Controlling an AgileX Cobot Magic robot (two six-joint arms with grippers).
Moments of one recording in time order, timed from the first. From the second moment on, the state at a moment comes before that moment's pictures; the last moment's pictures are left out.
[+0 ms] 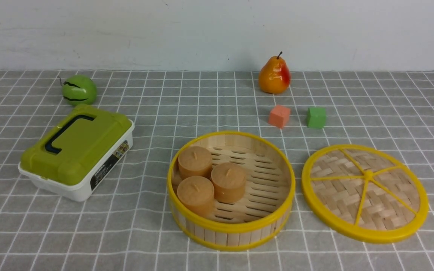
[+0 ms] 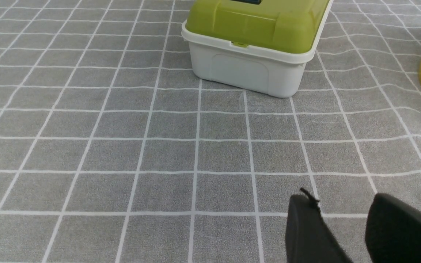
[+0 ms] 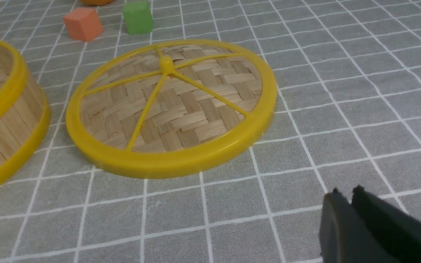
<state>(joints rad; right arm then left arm) -0.04 -0.01 0.02 -0.08 0.39 0.28 0.00 -0.01 0.03 0.03 0.36 -0.08</state>
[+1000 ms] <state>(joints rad) -0.04 -0.01 0.02 -0.08 0.39 0.28 0.00 -0.01 0.03 0.03 0.36 -0.08</state>
